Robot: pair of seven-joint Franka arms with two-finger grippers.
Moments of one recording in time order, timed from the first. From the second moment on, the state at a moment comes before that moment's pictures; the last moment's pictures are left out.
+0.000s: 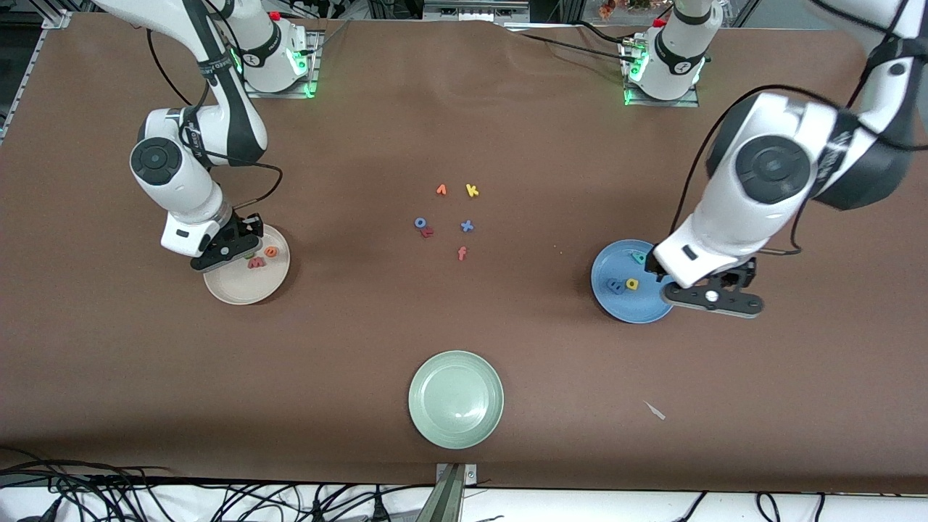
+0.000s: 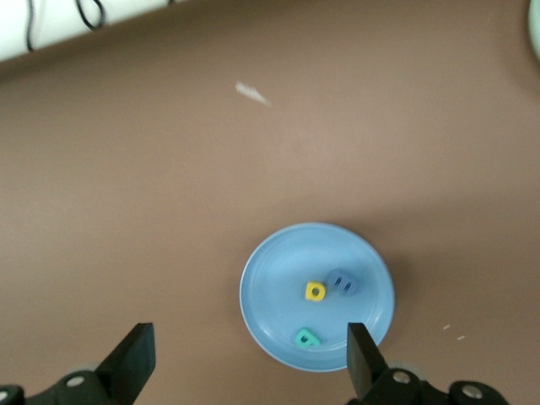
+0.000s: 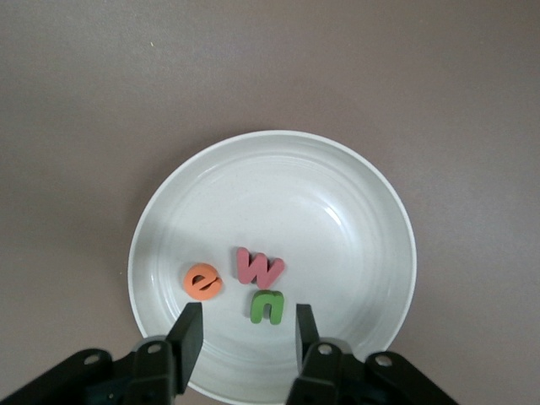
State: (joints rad) left arm 0.14 0.39 -0.51 -1.46 0.36 1.81 -0.24; right arm 0.54 0.24 -0.41 -2.26 -0.05 2.52 -0.34
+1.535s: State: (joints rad) left arm -0.01 0.03 -0.13 -1.67 -0.01 1.74 -0.23; right arm 0.54 0.09 -0.32 -1.68 -0.04 1.70 -0.06
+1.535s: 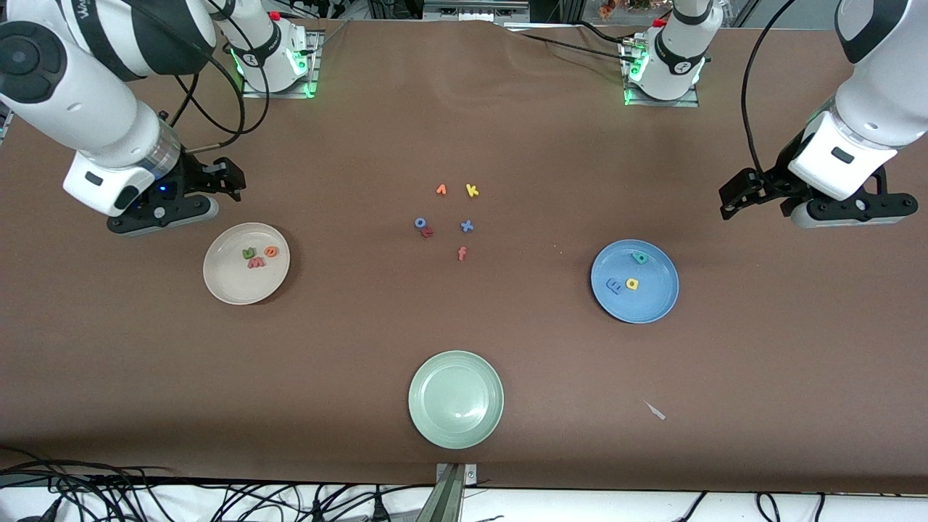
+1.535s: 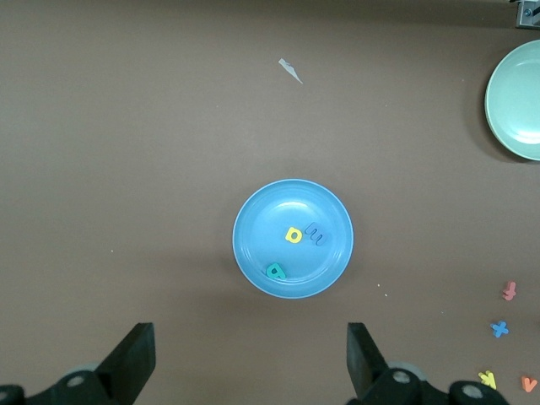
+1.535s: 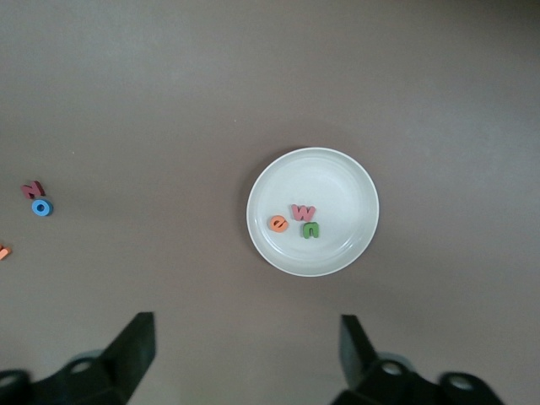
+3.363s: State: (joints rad) left arm -0.01 0.02 -0.13 -1.67 -0.01 1.66 -0.23; right arm 0.02 0.08 0.02 -1.58 0.03 1.64 -0.06
